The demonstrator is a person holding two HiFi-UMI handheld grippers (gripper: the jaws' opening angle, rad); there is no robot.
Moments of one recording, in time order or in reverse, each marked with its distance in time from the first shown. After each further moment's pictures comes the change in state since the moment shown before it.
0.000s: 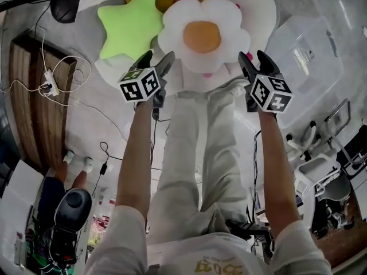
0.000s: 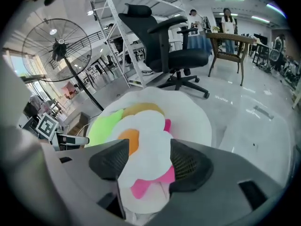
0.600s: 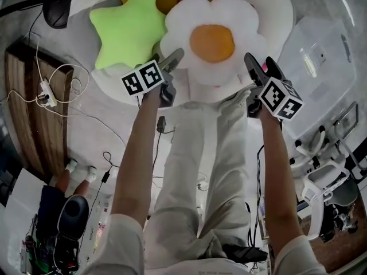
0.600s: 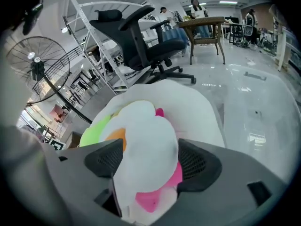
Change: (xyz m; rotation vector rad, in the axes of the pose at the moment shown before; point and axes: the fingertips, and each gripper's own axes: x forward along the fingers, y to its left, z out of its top) left arm 0.085 0.057 -0.030 -0.297 0.060 -0.057; right arm 0.066 -0.018 -0.038 0.286 -0.051 -0.049
